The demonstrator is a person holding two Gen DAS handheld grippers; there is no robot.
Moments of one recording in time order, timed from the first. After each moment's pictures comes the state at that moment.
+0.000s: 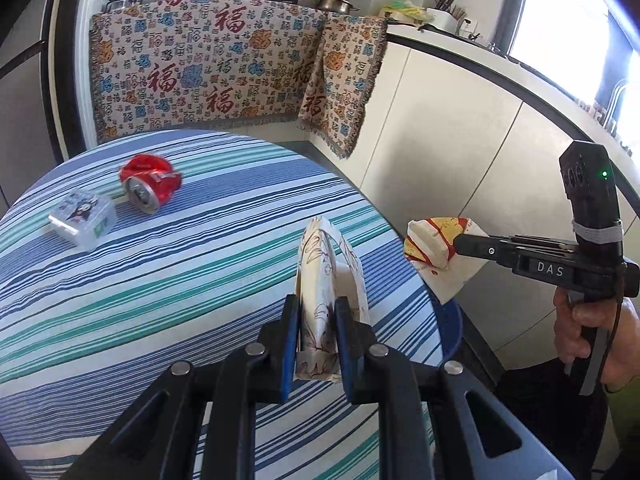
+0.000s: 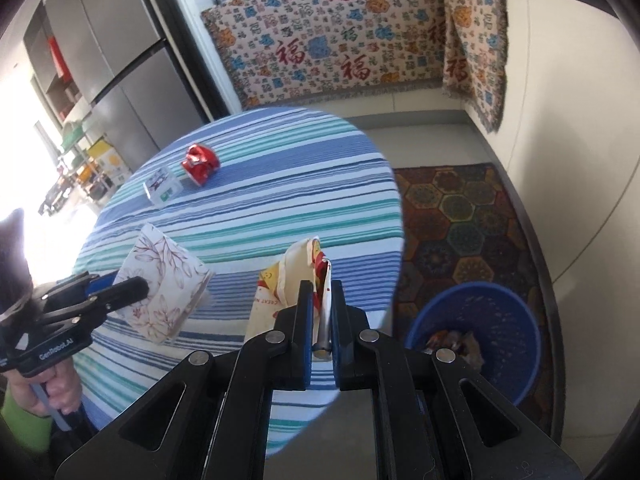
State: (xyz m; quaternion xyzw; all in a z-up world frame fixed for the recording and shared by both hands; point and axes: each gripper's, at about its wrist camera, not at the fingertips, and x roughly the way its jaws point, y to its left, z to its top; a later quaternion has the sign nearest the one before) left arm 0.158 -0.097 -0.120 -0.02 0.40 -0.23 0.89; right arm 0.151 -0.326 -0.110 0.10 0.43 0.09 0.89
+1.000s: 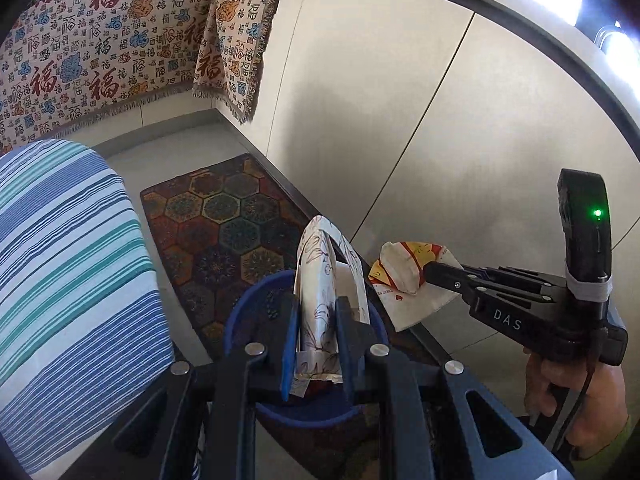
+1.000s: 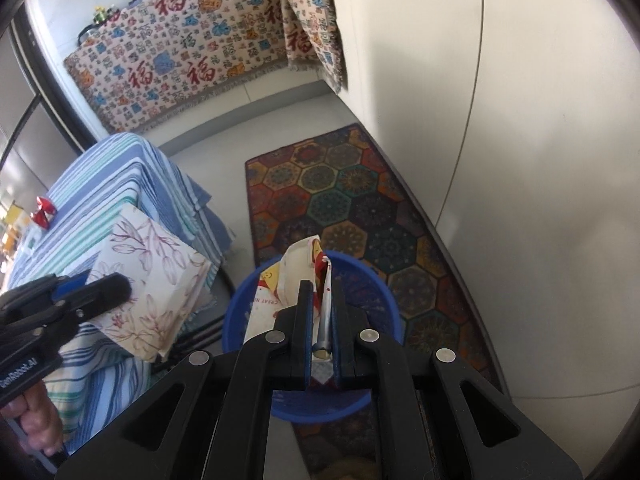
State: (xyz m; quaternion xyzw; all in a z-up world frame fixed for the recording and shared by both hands) left arm 0.224 -0.334 -0.178 0.01 0.44 -0.35 0.83; right arm 0.131 -0.517 -0.177 0.15 0.46 -0.08 0.87
